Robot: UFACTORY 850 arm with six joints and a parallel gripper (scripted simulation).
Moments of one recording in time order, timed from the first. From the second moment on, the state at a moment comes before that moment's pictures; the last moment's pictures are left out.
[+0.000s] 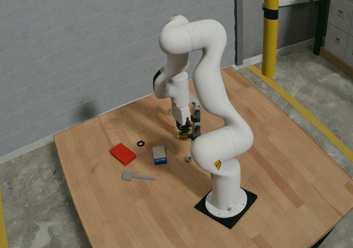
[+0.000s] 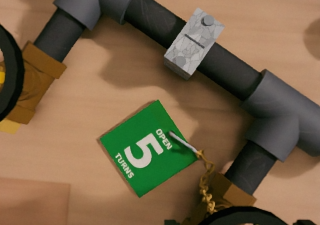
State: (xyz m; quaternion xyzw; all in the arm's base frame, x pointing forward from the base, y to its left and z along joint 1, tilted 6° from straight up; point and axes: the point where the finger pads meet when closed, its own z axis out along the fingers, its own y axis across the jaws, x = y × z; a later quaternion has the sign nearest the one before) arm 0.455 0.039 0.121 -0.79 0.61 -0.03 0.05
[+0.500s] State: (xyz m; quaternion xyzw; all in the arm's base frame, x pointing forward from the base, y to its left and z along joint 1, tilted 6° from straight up) arm 0.455 0.039 0.121 -0.84 0.54 -0.03 0.04
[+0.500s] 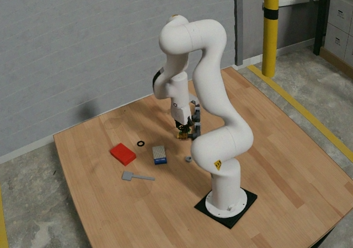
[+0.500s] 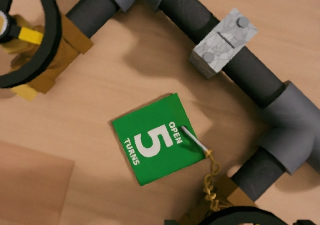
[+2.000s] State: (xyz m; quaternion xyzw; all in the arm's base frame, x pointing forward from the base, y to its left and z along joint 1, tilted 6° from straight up) arm 0.455 0.039 0.121 -0.90 -0.42 -0.07 -0.06
